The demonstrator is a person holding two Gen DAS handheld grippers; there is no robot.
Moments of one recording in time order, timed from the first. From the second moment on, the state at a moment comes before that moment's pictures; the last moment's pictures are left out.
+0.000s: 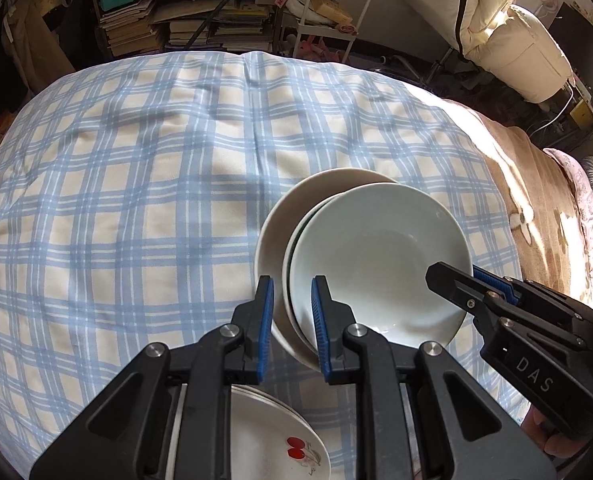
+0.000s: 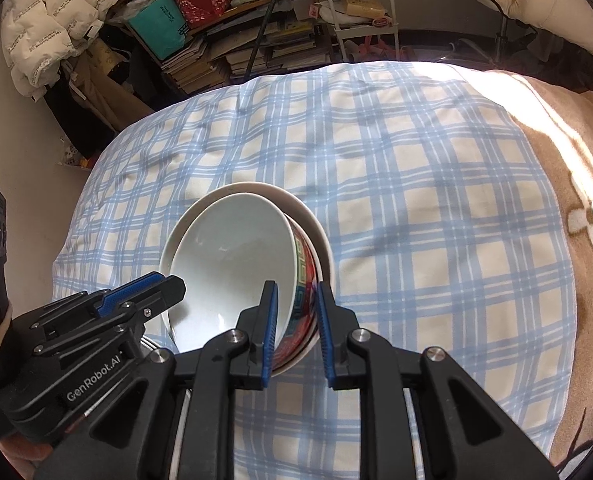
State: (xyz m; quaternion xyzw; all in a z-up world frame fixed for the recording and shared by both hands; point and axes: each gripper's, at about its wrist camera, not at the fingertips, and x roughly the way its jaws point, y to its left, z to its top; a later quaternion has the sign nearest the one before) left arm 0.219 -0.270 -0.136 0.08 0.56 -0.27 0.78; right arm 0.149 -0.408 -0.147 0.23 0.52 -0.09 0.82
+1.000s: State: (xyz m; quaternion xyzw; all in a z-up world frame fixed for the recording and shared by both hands) left arm 0.251 -0.261 -0.135 0.13 0.56 -0.23 0.79; right arm 0.135 -0.459 -0.149 0.24 0.52 -0.10 0.81
